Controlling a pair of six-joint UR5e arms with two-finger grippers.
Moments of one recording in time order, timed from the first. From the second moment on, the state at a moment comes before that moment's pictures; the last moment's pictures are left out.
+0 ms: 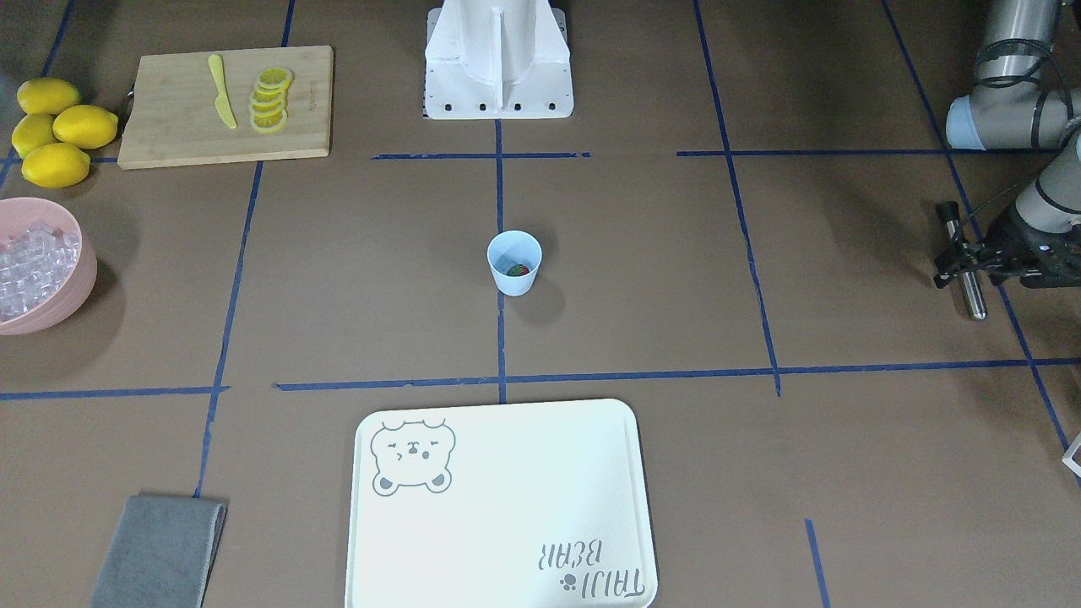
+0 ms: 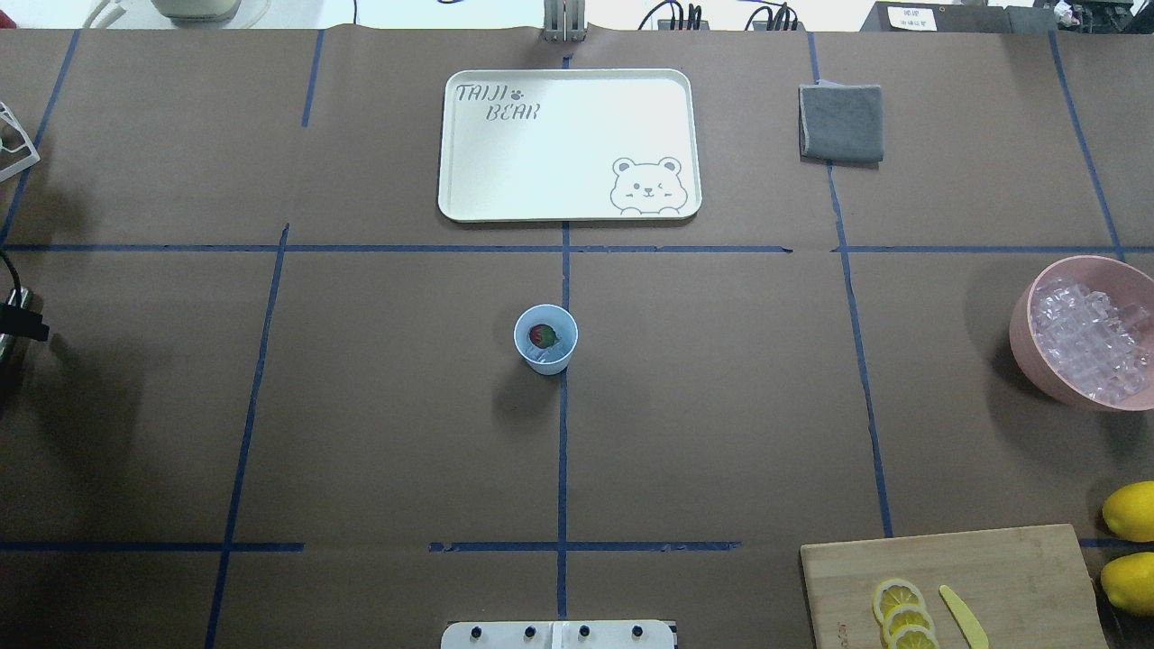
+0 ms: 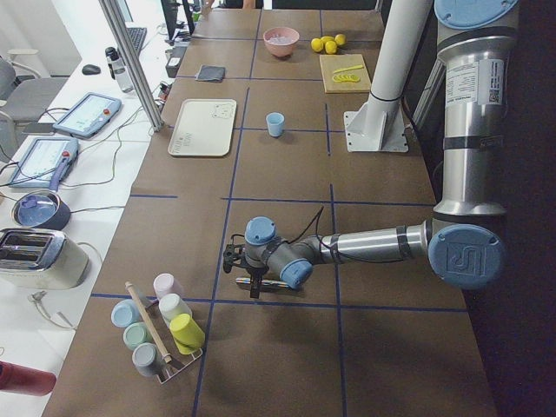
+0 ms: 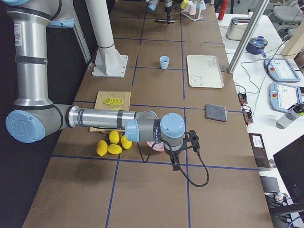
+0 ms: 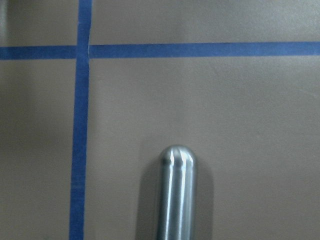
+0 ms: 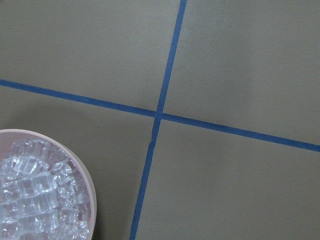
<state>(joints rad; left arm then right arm) -1.07 -1.51 -1.37 -2.37 -2.14 -0.71 1.64 -1.61 1.62 -1.49 2.37 -0.19</state>
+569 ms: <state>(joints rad) -1.07 -1.50 -1.36 -2.42 -2.14 -0.71 1.64 -1.61 1.62 -1.49 2.37 -0.18</state>
